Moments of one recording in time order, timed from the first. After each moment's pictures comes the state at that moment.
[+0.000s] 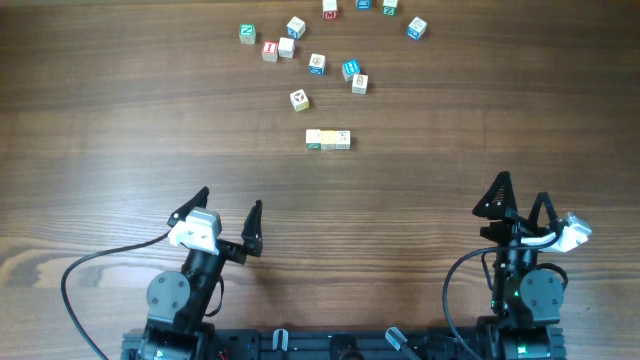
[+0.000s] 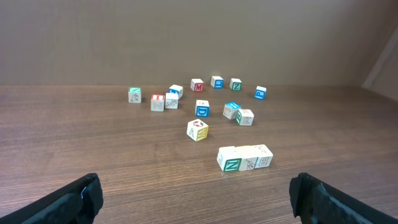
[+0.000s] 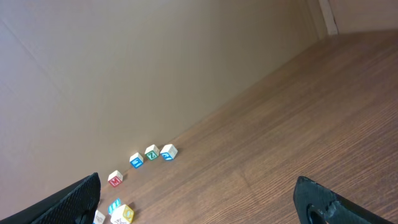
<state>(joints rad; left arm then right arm) -0.21 0.01 0.01 -0.07 0.09 -0.13 0.04 0.02 0.01 0.02 0.27 0.55</state>
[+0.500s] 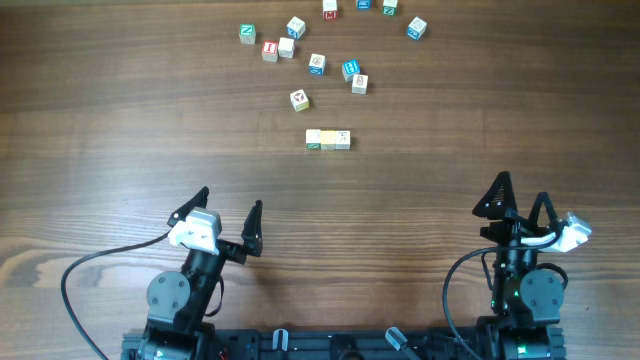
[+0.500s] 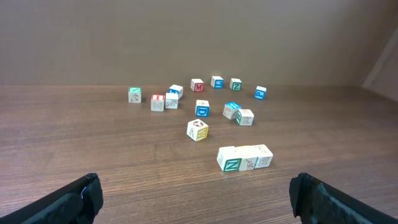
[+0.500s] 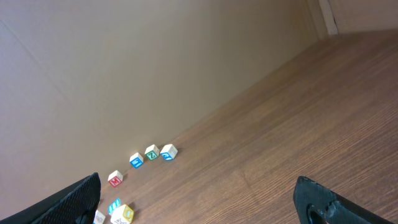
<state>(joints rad) -0.21 0.01 0.01 -0.07 0.09 -0.13 0.04 0.02 0.01 0.02 0.27 0.55</state>
